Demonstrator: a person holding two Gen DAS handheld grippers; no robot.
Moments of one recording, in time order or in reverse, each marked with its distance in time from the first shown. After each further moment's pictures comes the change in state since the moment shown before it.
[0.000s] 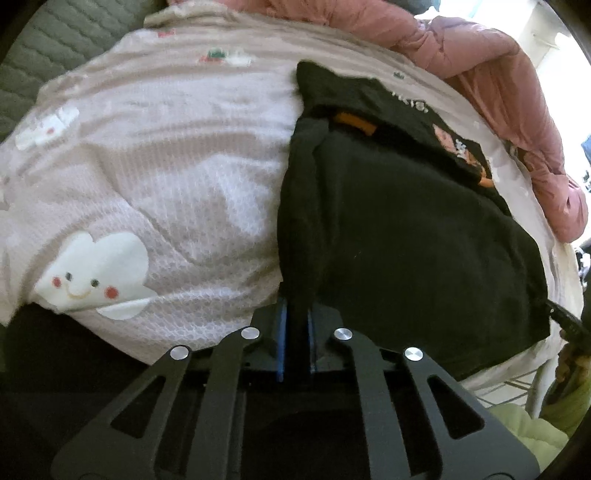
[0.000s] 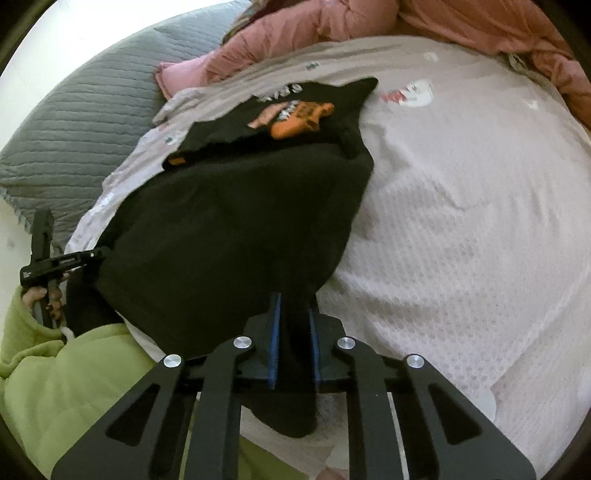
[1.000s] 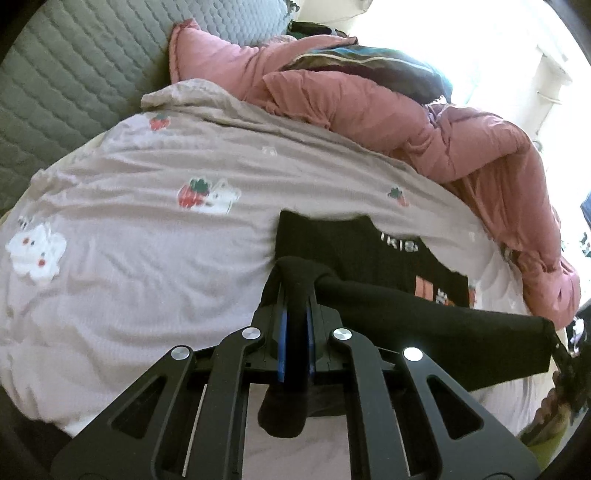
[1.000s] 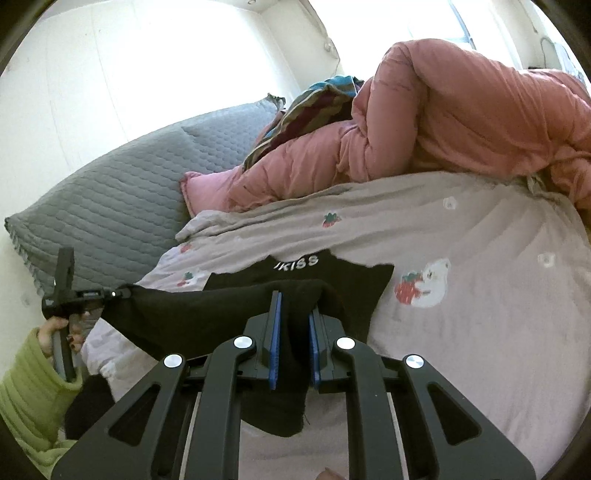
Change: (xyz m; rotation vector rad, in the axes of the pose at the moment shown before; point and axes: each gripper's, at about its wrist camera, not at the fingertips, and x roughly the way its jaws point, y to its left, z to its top) left arm -0.025 -0.027 0.160 -0.105 -0.228 -0.008; right arm -0.037 -0.016 0.143 -0.050 -0.424 0.074
